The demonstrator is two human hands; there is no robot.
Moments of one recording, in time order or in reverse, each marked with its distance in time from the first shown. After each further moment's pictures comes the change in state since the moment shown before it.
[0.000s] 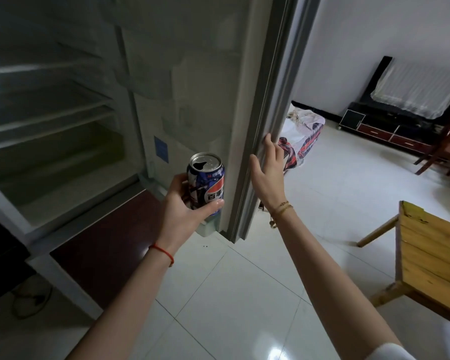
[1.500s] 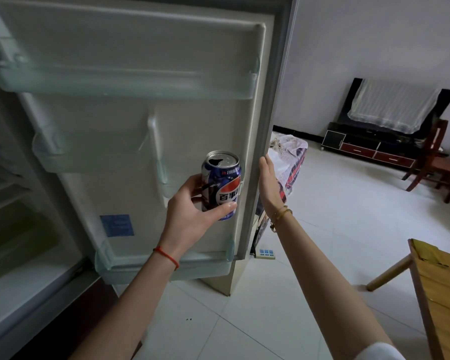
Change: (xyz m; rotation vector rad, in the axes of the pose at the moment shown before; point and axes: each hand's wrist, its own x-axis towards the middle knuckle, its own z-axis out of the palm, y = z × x) left_hand 0.299 0.000 0.156 0.103 -0.153 0.214; right_hand 0.305 0.139 0.023 0.350 -0.011 0.264
